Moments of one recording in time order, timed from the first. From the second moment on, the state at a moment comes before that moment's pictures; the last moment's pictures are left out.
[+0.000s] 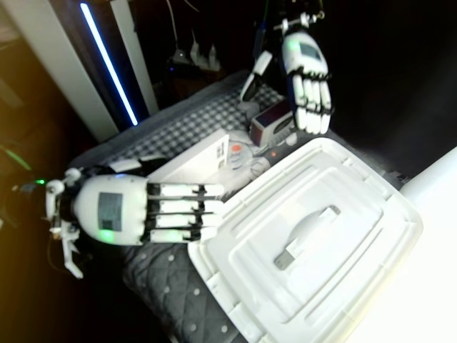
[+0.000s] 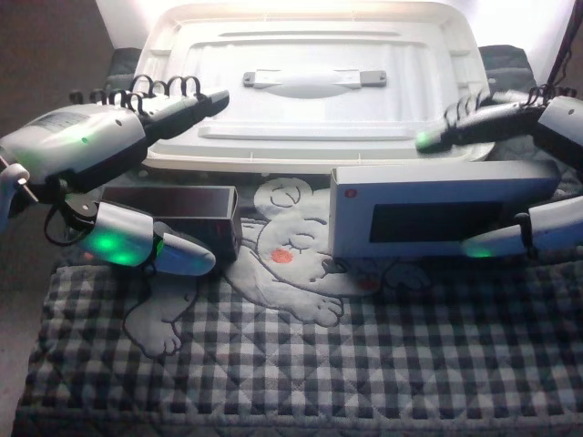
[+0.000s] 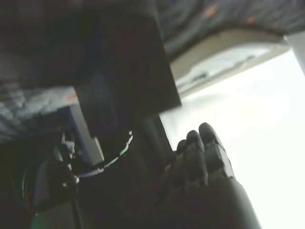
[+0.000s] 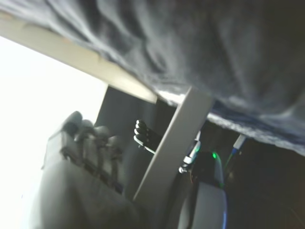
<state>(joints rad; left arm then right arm) 0.65 -0.95 1.13 0.02 -0.69 0.89 -0.65 -1.16 1.45 -0.09 1.07 -0.16</state>
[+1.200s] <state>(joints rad) 0.44 -1.00 1.22 0.08 -0.73 0.89 -0.52 -1.14 1.45 -0.09 1.18 -0.18</state>
